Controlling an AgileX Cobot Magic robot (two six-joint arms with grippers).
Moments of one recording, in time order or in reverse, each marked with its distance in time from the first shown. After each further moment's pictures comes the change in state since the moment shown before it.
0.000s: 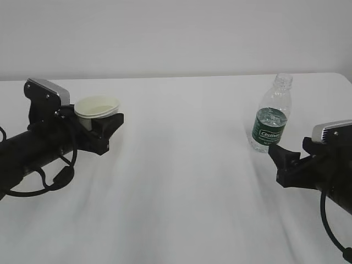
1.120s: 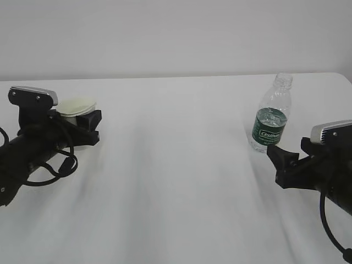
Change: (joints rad) left arm 0.000 0.080 -0.030 -0.301 -0.008 0.060; right arm 0.000 0.000 0.000 -0.018 0.000 0.000
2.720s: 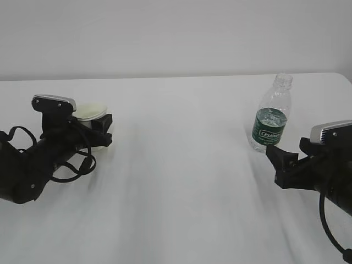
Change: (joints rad) left arm 0.000 0.198 -0.165 -0.017 -0.031 0.002; right arm 0.000 0.000 0.000 -0.010 0.000 0.008
